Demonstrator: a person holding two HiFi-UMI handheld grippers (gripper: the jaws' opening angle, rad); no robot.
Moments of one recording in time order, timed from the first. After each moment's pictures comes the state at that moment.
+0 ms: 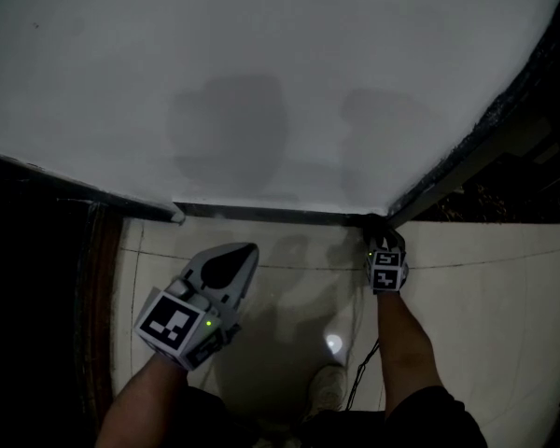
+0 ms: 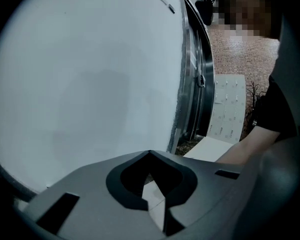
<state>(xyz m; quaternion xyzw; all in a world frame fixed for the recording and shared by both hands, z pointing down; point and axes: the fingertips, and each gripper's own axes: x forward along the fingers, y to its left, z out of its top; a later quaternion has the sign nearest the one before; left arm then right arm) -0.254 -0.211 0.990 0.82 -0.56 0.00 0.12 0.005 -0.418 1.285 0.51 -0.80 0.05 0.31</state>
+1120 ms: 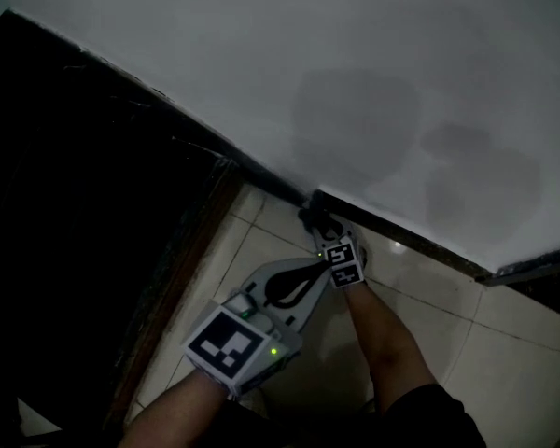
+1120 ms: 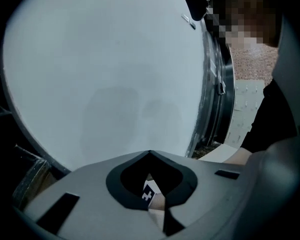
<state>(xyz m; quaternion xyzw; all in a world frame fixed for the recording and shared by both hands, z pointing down) -0.399 -0.111 0.974 0.74 -0.65 -0.01 0.14 -0.507 -0.206 1.282 0.10 -0.97 0.01 0.22</state>
